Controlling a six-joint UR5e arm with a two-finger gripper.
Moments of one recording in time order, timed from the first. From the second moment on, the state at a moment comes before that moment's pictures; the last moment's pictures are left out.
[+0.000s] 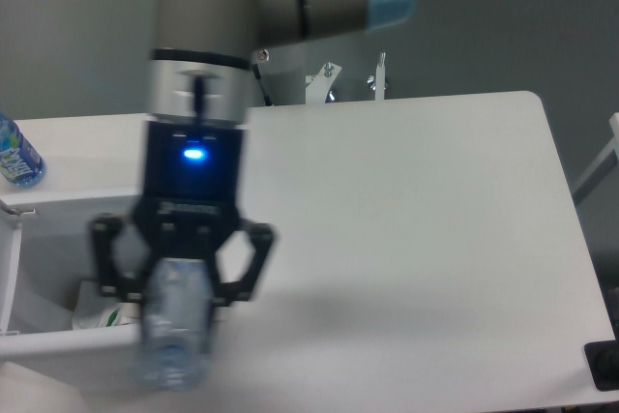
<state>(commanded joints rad) 2.10 -1.99 -1.12 -0.67 1.28 -0.01</state>
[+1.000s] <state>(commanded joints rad) 2.32 -1.95 -1.23 -0.68 1.50 0.01</state>
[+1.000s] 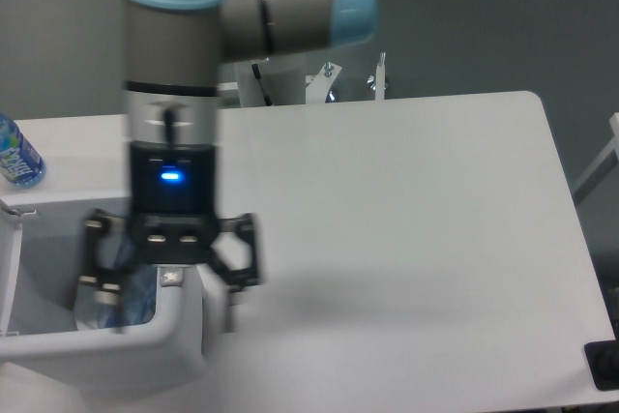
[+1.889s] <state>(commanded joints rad) 2.68 -1.78 -1.37 -1.17 1.57 1.04</state>
